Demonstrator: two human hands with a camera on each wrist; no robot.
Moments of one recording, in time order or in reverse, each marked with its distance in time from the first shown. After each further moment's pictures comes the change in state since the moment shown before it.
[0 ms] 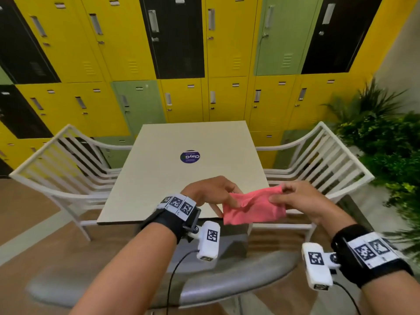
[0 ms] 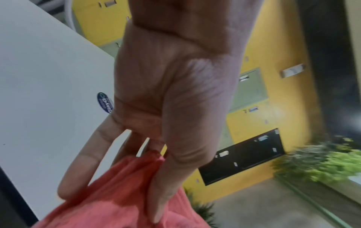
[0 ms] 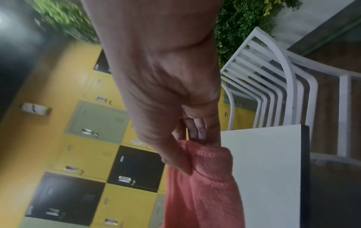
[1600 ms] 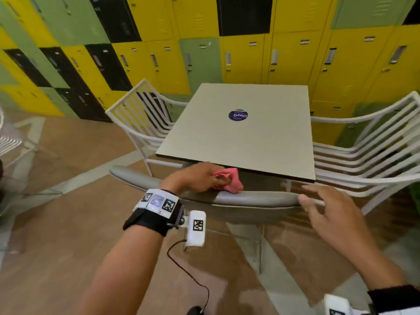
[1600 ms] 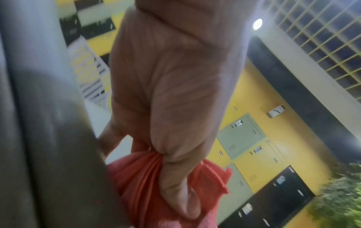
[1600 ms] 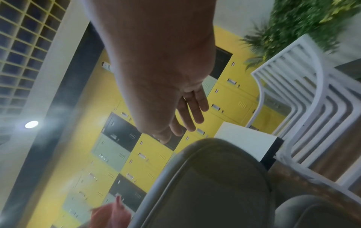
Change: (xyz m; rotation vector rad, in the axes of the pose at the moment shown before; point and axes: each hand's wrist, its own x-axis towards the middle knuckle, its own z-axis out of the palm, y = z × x) left_hand -0.153 -0.033 0.115 0.222 0.318 -0.180; right_hand -0.145 0.089 0.009 -0.647 0.122 -0.356
